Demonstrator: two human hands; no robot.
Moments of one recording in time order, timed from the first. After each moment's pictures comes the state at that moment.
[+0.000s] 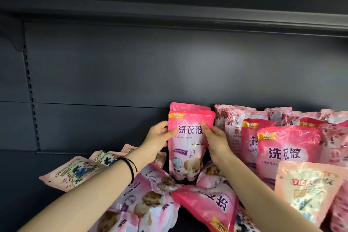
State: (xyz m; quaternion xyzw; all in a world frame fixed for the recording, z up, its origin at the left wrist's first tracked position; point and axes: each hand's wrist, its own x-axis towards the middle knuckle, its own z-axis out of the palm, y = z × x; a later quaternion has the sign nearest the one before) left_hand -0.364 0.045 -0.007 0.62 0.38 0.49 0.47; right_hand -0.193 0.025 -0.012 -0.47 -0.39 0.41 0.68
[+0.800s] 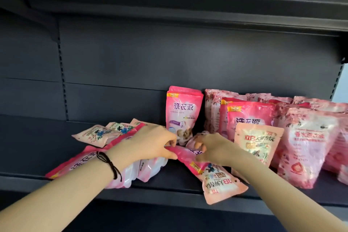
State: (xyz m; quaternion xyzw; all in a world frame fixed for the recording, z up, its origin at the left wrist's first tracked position) left_hand -0.389 -0.124 0.003 0.90 0.41 0.10 -0.11; right_hand -0.185 -0.165 0.008 -0.64 -0.76 0.07 0.08
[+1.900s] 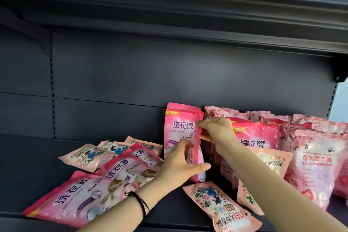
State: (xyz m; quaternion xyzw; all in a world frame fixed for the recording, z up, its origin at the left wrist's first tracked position) left_hand -0.325 -0.103 -0.030 0.76 0.41 0.44 0.26; right_hand -0.198 -0.099 0.056 -0.55 -0.47 0.31 0.61
